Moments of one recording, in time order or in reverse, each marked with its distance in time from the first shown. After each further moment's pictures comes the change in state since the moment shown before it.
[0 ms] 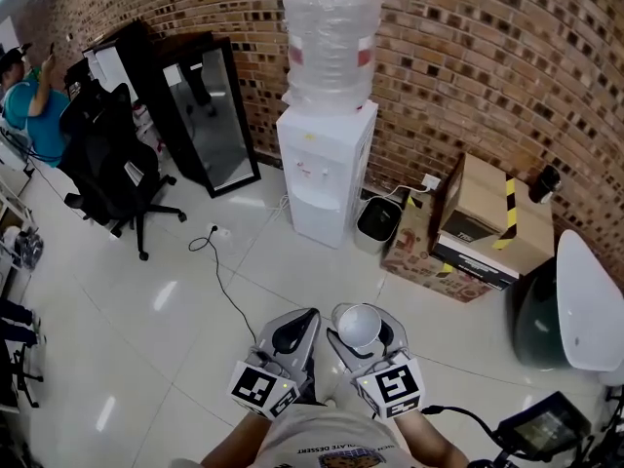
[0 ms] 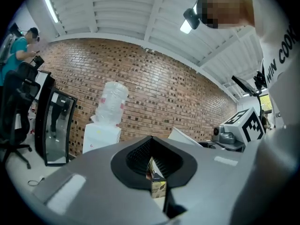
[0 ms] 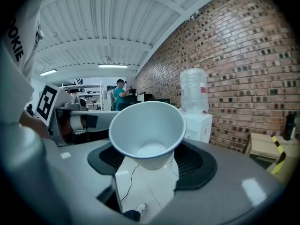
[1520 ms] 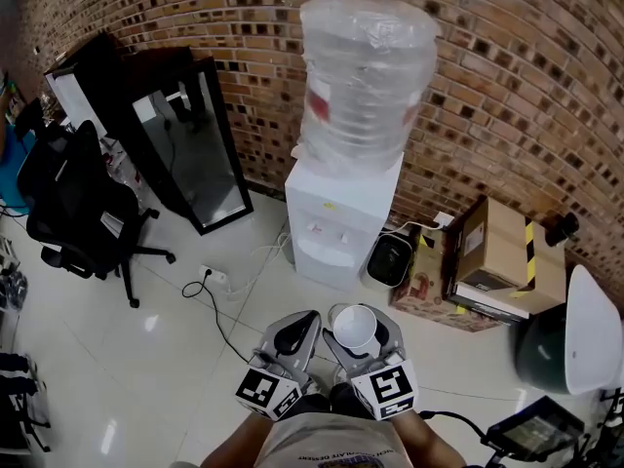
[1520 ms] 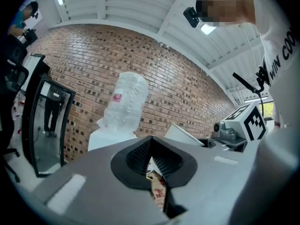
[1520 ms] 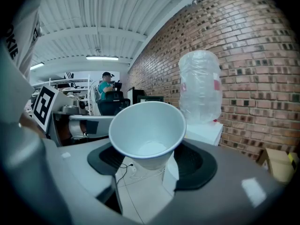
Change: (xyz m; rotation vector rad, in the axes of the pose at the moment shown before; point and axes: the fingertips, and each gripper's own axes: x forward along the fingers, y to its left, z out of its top) left arm 0.151 0.238 0.043 -0.052 0.018 -0.060; right arm 0.257 -0.092 0.084 -0.012 0.043 -0.078
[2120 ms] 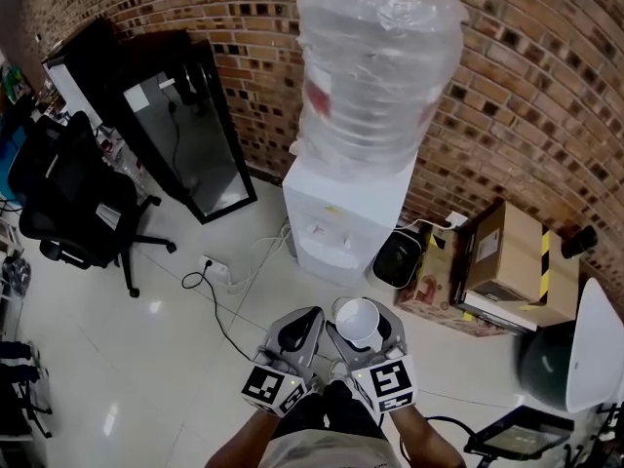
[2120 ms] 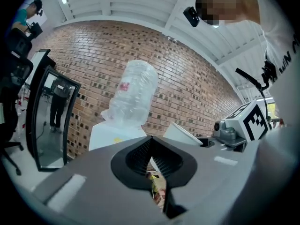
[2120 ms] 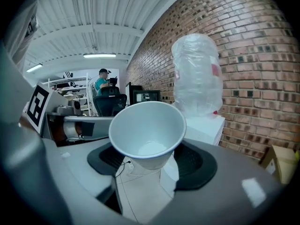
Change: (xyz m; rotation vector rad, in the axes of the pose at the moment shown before) left arm 0.057 0.037 -0.040 -0.034 0.028 0.078; right arm 0.053 -0.055 -0.034 0.021 0.063 0.018
